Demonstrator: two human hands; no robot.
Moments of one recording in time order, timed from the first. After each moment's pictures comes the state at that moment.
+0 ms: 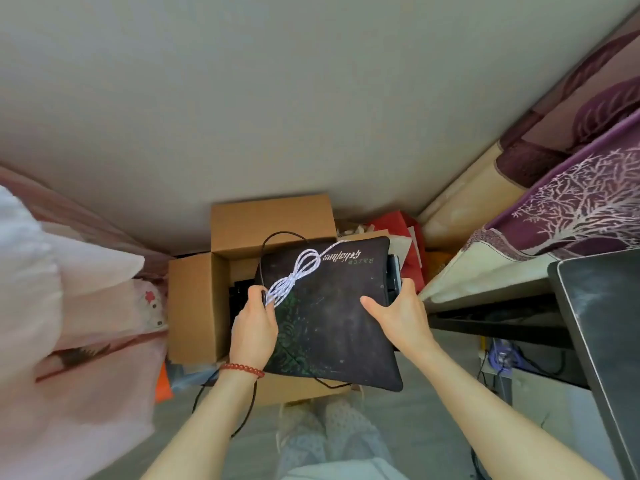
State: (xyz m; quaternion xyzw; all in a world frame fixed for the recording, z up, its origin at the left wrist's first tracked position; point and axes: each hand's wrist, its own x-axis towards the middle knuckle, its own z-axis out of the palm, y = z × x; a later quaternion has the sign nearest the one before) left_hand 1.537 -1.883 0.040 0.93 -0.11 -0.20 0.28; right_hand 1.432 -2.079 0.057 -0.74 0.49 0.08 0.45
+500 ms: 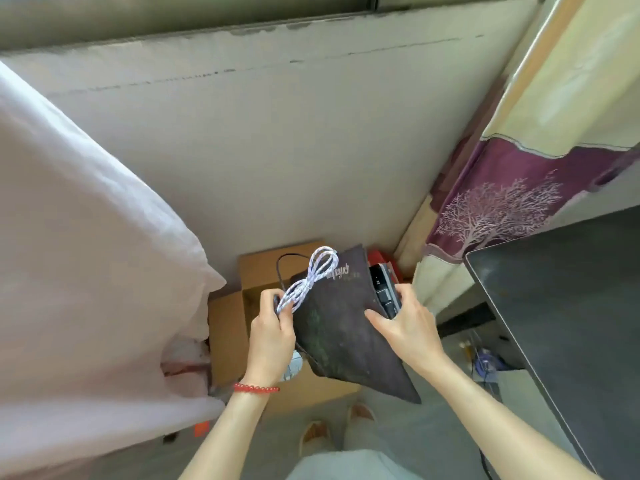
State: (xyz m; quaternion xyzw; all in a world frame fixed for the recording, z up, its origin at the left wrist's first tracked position) left_hand 1.499 -1.837 0.232 0.84 -0.20 -0.13 0.49; right_hand 1.372 -2.001 0.239 -0.82 0.40 -0.07 0.40
